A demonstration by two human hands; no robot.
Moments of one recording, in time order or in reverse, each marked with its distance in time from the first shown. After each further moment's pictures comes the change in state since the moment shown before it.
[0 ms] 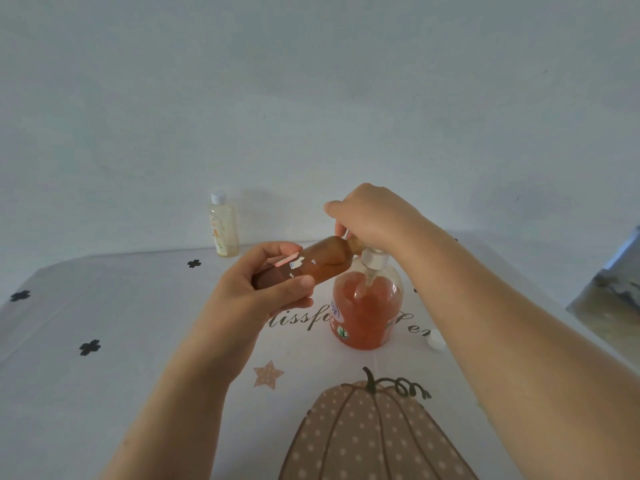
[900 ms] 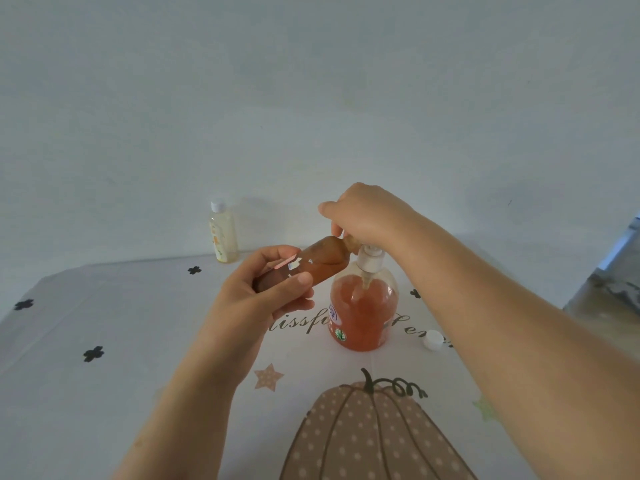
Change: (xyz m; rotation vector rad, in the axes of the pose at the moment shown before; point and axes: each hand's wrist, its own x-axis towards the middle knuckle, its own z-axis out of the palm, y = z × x) left_hand -0.004 0.005 0.008 -0.074 0.010 0.001; right_hand -0.003 -0.006 -0.009 -0.026 0.012 -0.038
